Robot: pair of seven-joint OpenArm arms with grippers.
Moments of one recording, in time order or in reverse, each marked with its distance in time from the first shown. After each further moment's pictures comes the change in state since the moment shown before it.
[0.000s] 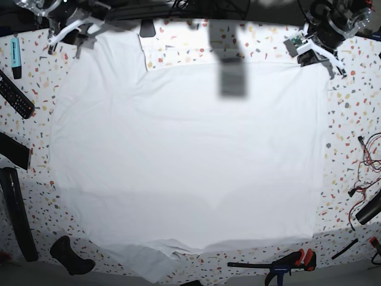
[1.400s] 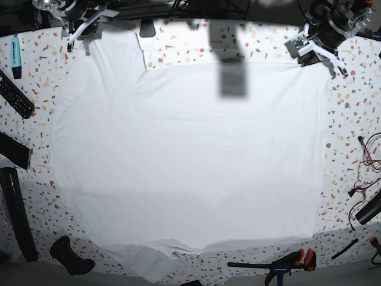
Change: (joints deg) left arm 0.0 0.0 0.0 0.0 -2.8 0.0 0.7; right arm 5.8 2.1 -10.8 -7.3 -13.2 0.0 -0.7
